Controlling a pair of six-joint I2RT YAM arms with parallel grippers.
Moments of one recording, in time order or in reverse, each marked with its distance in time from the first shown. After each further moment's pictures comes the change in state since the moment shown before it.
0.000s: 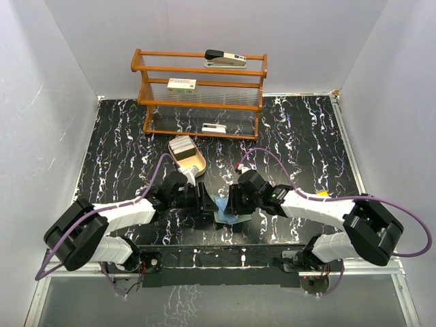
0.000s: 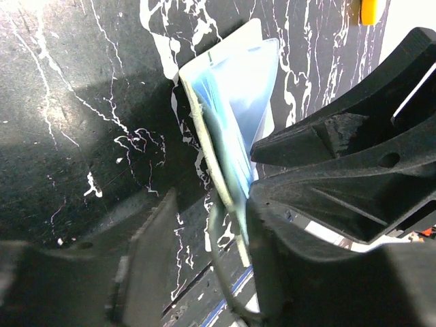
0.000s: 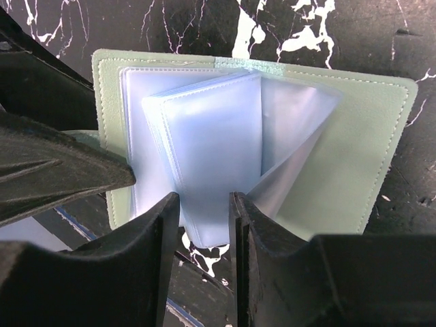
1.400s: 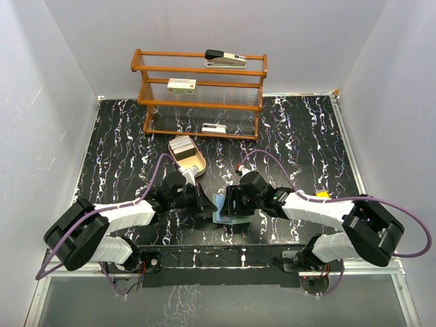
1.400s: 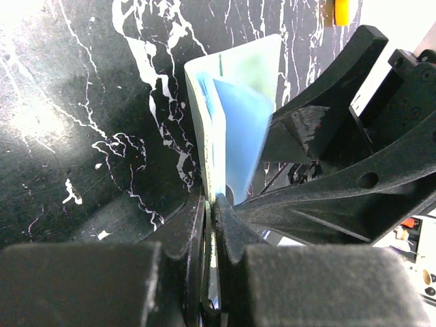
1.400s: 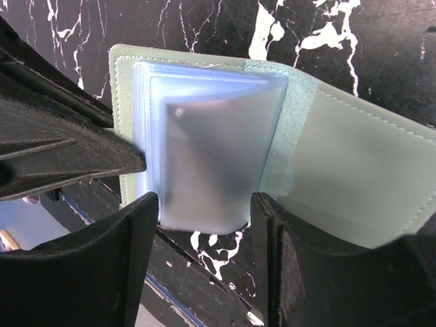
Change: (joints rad) left arm 0.000 0.006 -0.028 0.097 0.031 -0.032; right arm 0.000 -0.007 -0.045 0.084 -0.043 0.017
